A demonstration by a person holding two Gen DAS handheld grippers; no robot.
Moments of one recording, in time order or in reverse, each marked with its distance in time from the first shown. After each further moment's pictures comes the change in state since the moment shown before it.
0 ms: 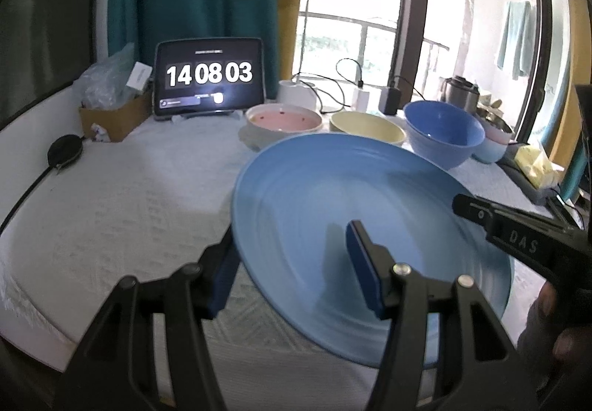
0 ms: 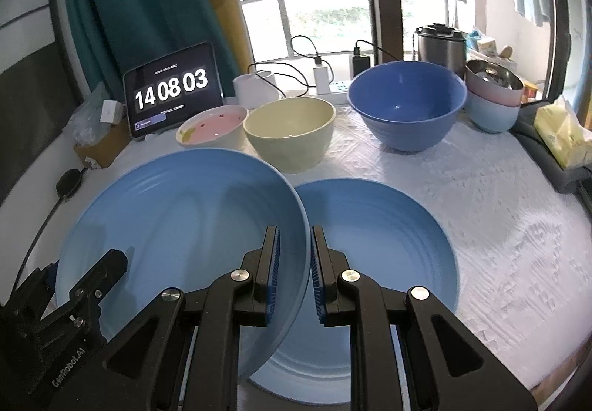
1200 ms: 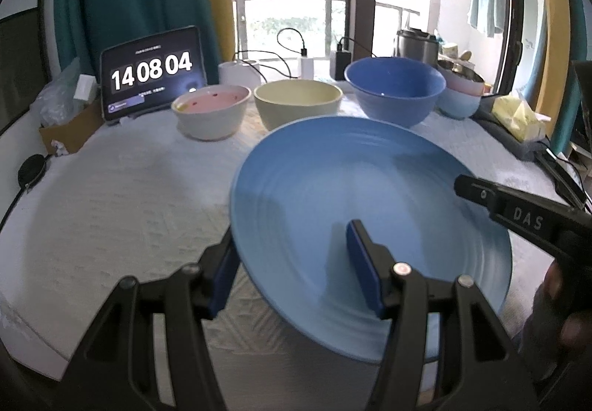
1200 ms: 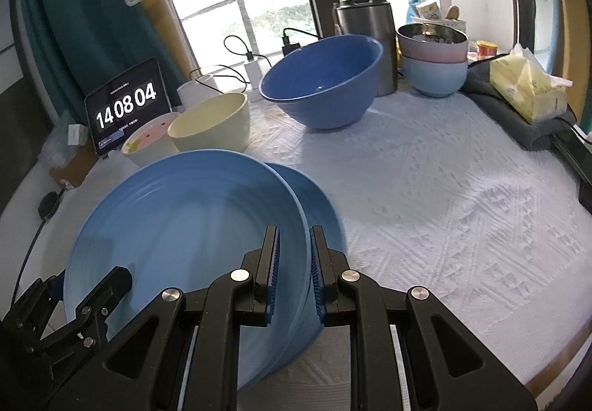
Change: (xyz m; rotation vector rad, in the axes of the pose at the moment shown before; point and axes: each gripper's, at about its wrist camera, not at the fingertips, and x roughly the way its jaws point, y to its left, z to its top) left arm 0.026 -0.079 -0.015 0.135 0.076 -0.044; right arm -0.005 -0.086 -0.020 0.126 0.004 -0.046
